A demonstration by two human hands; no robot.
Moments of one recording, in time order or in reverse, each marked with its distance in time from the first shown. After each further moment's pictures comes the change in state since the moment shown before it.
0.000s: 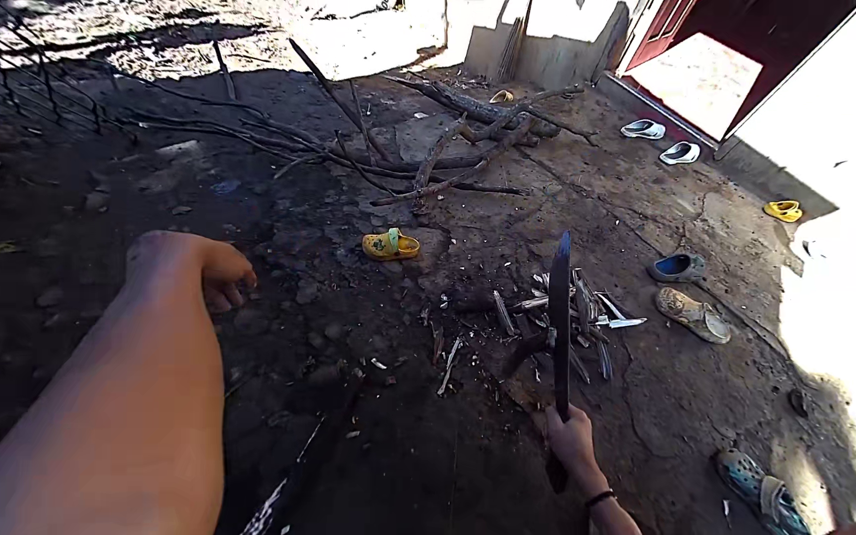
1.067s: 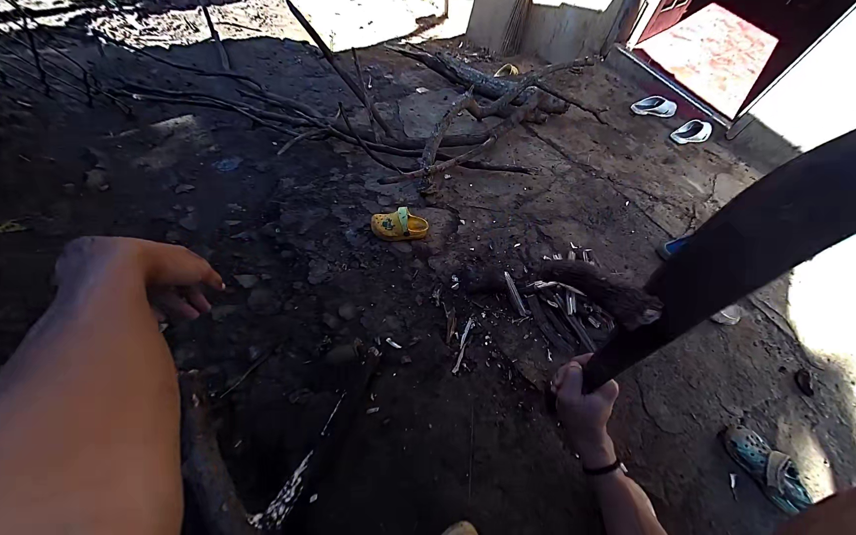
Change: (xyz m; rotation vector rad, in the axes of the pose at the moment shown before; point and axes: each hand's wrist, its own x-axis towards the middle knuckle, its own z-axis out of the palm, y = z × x) left_hand 0.017 -0.076 -0.003 -0.124 -0.032 -0.039; right_hand -0.032 -0.054 0.013 0.281 0.415 -0.704
